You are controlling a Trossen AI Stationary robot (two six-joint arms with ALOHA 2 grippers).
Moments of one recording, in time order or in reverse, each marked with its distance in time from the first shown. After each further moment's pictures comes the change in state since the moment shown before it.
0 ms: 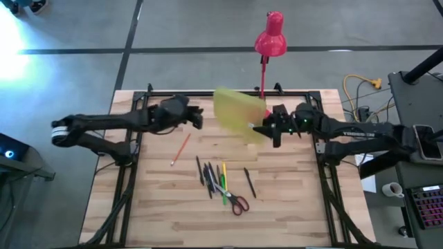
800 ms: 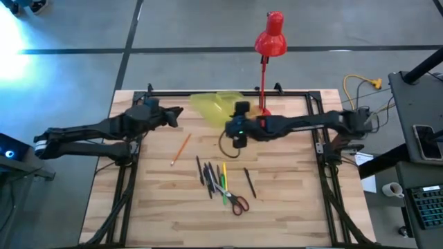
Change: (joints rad) left arm 0.000 -0.420 -0.239 0.022 -0.021 -0.184; right arm 0.203 0.749 0.739 -0.645 0.746 -0.843
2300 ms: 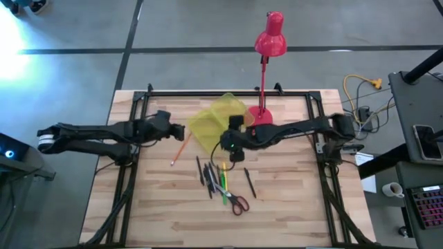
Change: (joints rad) left arm -0.035 0.154 -0.106 -0.170 0.059 -0.124; right arm 0.076 0.083 0.108 -0.184 -0.113 0.230
